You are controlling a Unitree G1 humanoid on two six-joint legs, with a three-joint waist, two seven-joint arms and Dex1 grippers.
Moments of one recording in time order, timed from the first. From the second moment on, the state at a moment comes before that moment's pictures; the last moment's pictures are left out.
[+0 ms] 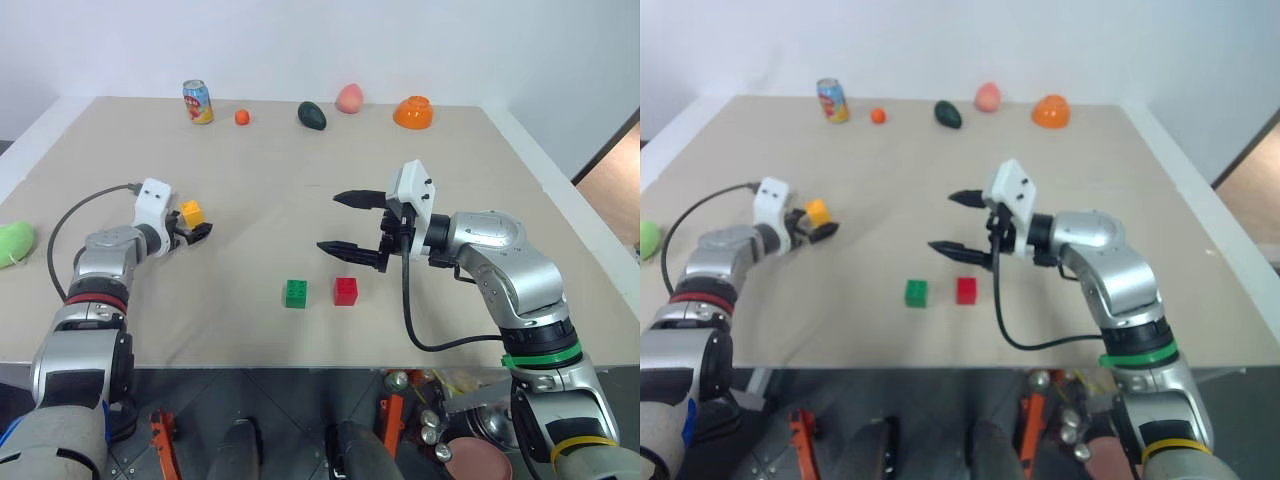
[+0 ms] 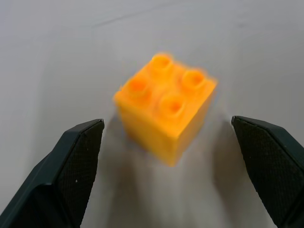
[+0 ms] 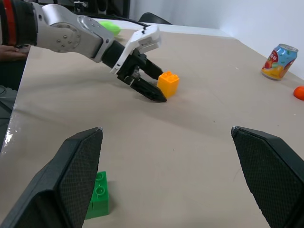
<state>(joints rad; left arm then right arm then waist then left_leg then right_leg) -0.98 0.56 0.09 1.12 -0.07 0.10 -0.70 -0.69 -0.55 0.12 -0.14 0.39 0.48 0.96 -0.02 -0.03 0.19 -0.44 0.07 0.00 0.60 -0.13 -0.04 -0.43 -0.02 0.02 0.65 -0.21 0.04</state>
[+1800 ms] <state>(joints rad) -1.00 0.55 0.12 0.92 -0.23 0.05 -1.24 -0.72 -0.55 0.12 -0.10 0.38 0.46 0.98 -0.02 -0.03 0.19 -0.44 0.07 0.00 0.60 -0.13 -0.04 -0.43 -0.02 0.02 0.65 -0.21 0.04</state>
